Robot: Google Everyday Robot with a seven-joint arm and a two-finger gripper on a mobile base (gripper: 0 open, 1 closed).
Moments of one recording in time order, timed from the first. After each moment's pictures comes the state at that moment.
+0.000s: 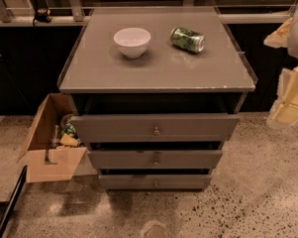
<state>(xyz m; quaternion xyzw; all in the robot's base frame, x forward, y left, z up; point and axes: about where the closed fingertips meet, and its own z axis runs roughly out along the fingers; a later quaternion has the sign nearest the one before) 0.438 -0.217 0.977 -0.60 0.78 -0.03 0.16</state>
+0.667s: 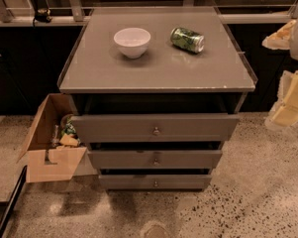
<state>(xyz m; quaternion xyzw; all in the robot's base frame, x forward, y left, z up) 0.439 -0.215 0.973 -0.60 0.77 -0.01 0.19</state>
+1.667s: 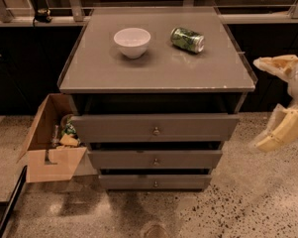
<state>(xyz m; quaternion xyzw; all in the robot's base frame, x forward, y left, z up) 0.429 -0.201 0.934 -0.59 0.73 0.07 0.35</state>
